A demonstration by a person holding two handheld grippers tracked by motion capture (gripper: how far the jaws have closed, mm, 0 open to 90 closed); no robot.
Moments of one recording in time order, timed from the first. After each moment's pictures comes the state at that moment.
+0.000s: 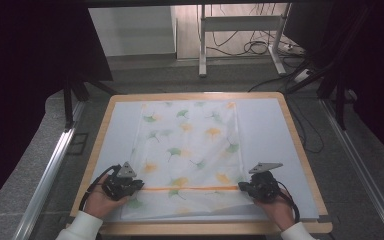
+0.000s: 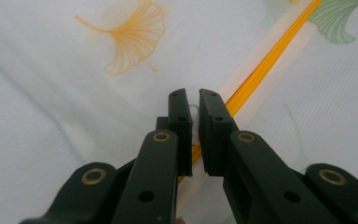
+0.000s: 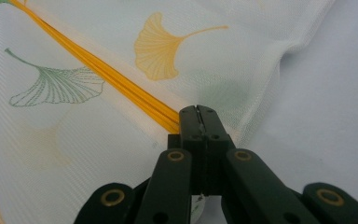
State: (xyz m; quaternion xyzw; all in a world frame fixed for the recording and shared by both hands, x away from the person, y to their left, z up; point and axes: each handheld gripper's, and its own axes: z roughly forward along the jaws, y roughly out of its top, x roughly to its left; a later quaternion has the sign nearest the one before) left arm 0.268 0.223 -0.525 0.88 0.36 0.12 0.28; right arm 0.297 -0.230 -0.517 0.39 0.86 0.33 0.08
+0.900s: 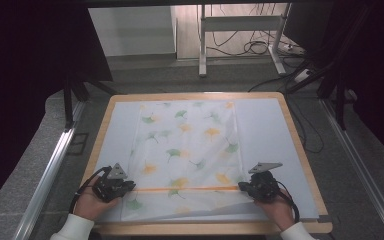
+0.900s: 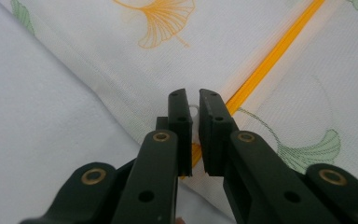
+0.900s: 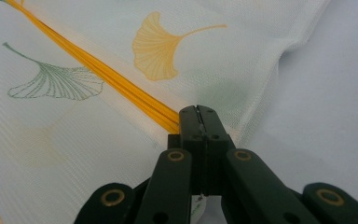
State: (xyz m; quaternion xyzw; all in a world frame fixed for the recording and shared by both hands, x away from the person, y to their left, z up) left arm 0.260 0.242 -0.523 0.88 0.37 0.12 0.28; right arm 0.297 -0.229 -0.517 0.39 0.86 0.32 0.08
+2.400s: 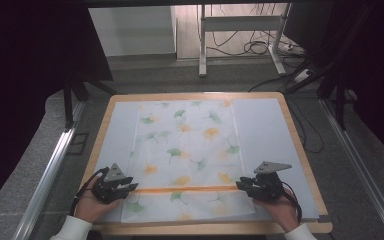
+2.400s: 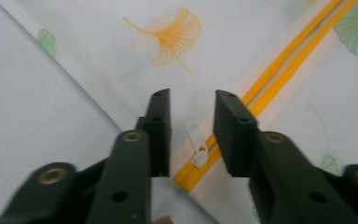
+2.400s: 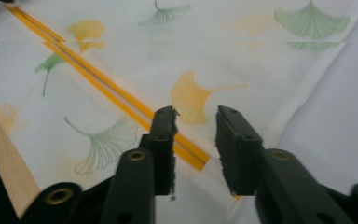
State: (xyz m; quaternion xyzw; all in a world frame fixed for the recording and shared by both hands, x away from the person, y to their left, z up) left arm 0.253 0.240 -0.520 0.85 0.39 0.16 0.32; right arm 0.288 -0.235 -0.497 0.36 0.84 0.40 0.09
